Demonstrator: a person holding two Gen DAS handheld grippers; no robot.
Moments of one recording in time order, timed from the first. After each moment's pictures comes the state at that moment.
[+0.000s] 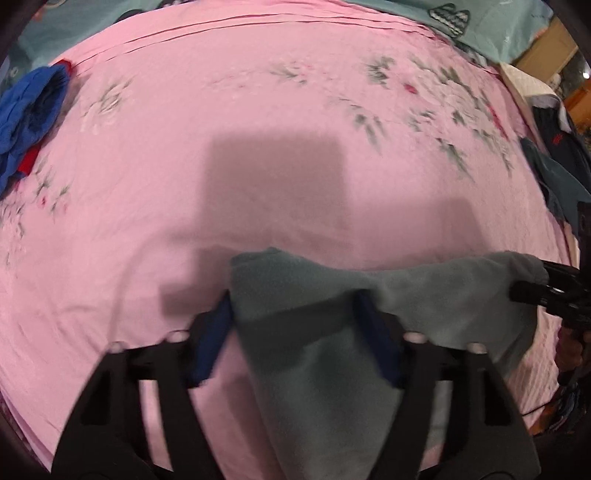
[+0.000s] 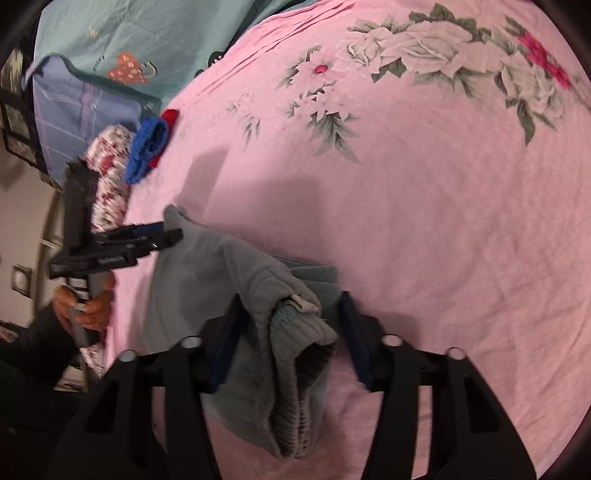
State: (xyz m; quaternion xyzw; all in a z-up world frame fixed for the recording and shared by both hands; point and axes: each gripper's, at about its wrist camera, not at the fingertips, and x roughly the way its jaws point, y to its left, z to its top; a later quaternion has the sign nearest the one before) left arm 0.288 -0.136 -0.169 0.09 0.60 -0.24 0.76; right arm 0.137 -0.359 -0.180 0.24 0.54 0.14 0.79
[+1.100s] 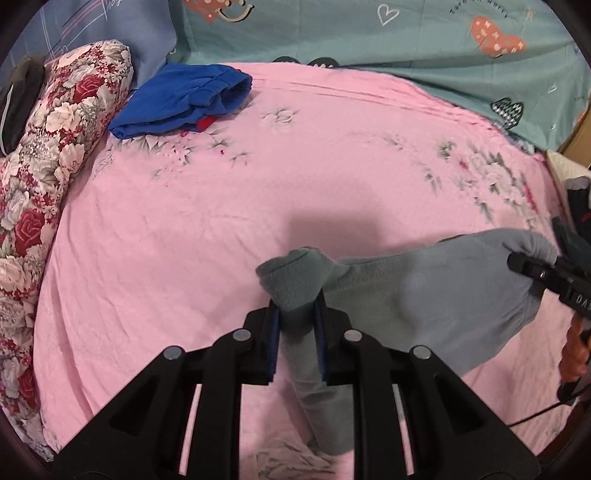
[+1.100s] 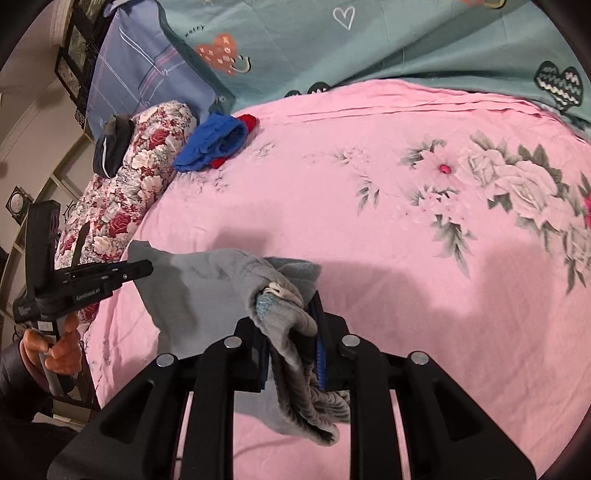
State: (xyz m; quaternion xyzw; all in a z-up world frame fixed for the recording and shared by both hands) left arm 0.192 -0.027 -0.098 0.03 0.51 -0.06 0.86; right arm 0.170 -0.277 -0.114 0.12 0.46 0.22 0.85
